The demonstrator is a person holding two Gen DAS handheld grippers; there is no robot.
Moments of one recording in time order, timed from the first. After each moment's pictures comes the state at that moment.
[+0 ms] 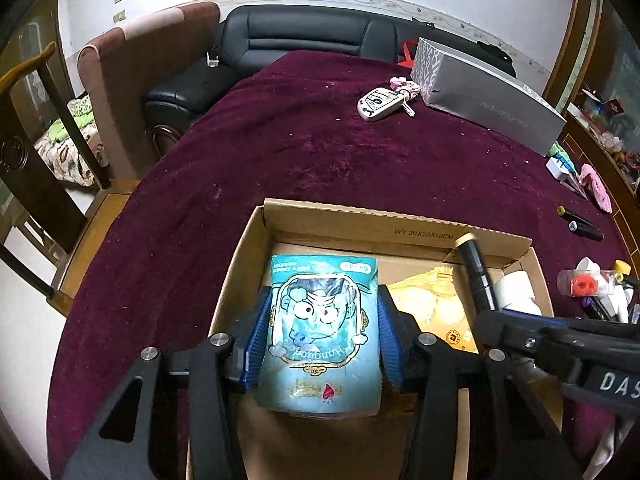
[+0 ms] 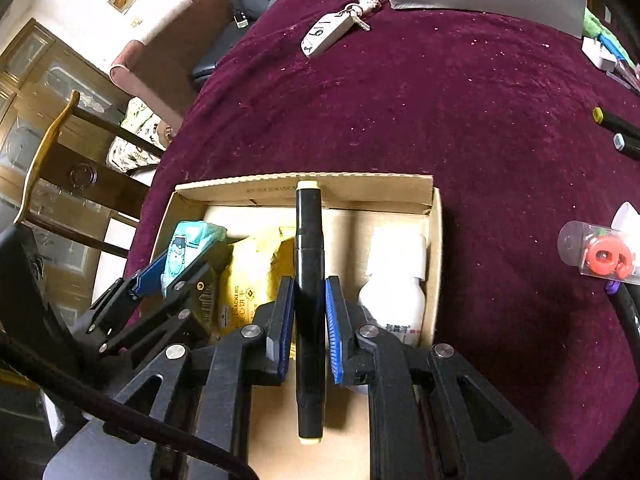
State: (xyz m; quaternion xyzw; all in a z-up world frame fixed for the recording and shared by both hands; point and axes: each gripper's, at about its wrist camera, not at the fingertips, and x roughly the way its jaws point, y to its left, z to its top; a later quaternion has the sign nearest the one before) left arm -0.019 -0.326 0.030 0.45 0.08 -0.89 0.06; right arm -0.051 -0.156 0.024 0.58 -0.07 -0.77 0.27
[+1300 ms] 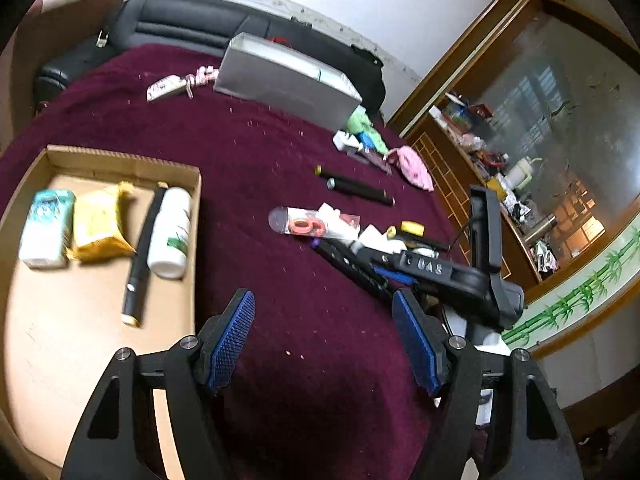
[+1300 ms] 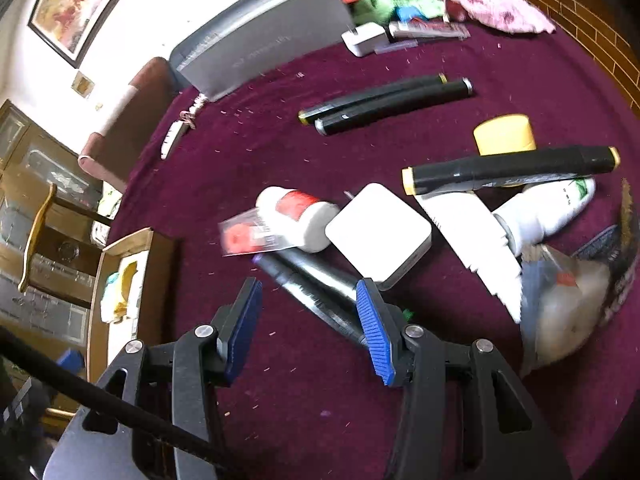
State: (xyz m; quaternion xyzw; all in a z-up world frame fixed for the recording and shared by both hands) left arm 0.060 -0.157 0.102 0.43 0.20 -0.86 -0.17; right arm -0.053 0.096 0.022 0.53 -0.16 -0.81 0.19
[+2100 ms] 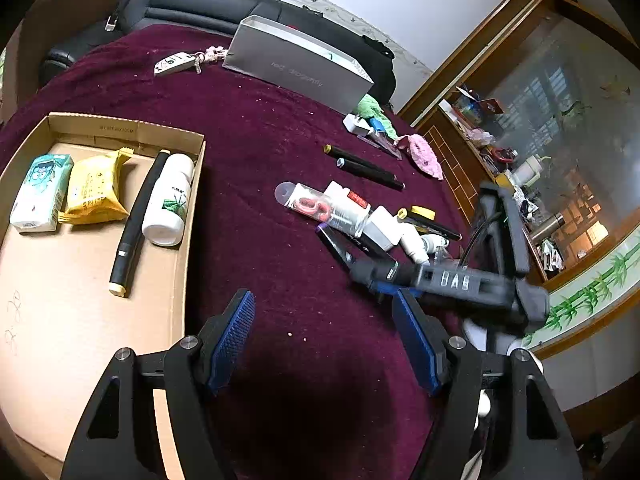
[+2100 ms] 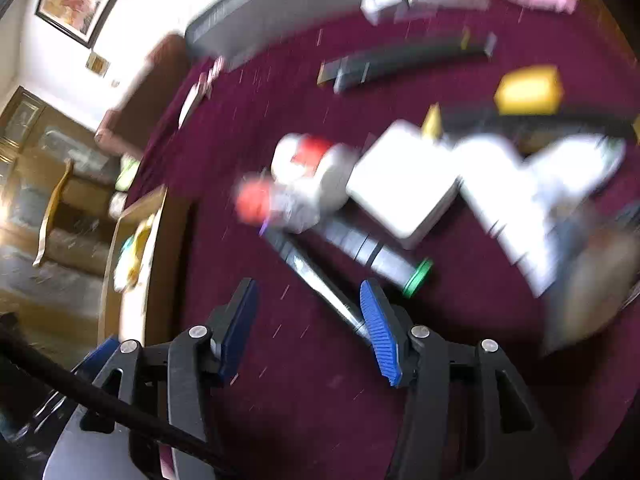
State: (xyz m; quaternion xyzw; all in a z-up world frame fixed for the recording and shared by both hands) left arm 0.067 -0.151 0.079 0.44 0.21 -0.86 -0.16; right arm -0.041 0.092 0.009 0.58 -0.17 -0.76 0.25
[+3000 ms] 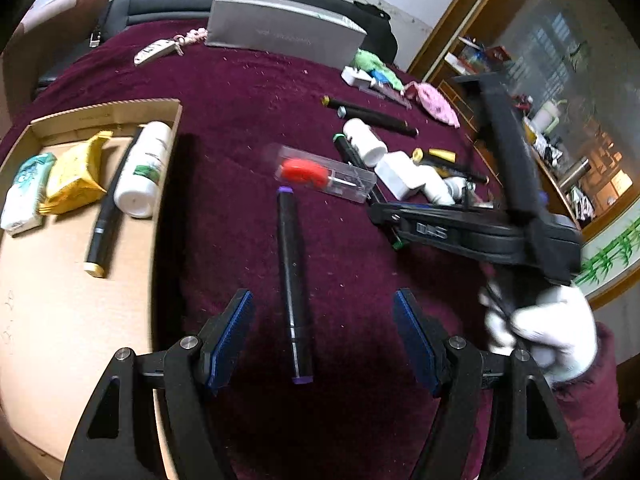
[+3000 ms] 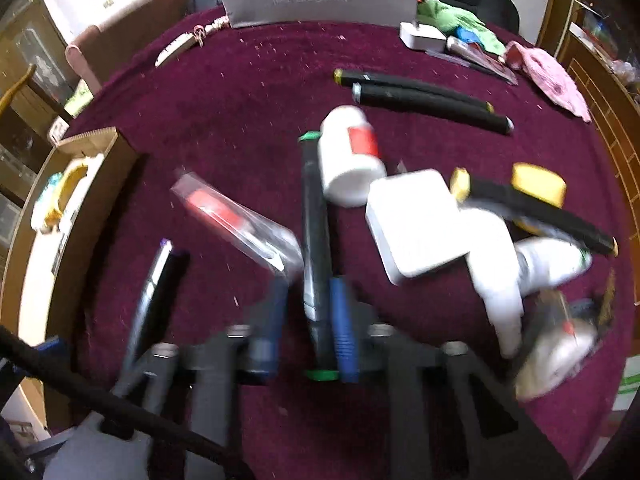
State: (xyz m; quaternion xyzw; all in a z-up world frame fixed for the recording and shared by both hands) left arm 0.068 -0.109 0.049 0.49 0.12 -0.85 -0.14; right arm -0.036 0.058 0.020 0.54 0.06 -0.82 0.19
